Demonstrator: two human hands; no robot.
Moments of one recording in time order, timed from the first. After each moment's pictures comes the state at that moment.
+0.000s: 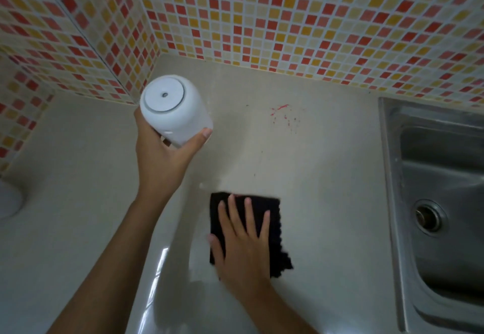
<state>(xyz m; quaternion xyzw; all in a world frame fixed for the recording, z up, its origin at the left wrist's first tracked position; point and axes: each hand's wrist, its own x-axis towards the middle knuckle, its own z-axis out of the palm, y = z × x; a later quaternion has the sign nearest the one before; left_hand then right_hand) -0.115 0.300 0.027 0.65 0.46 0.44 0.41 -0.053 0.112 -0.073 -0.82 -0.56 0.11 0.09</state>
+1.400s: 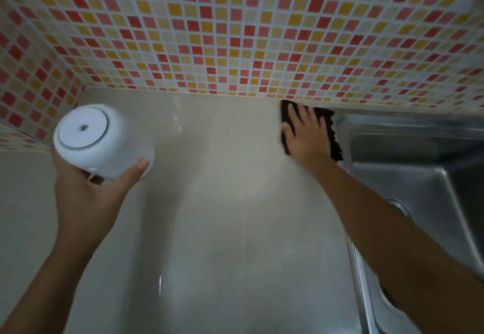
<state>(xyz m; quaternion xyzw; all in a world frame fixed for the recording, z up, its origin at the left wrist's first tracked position) -0.072 0.329 0.021 0.67 0.47 0.39 0.43 0.307 0.219 -0.082 -0.90 -0.42 0.05 0.04</state>
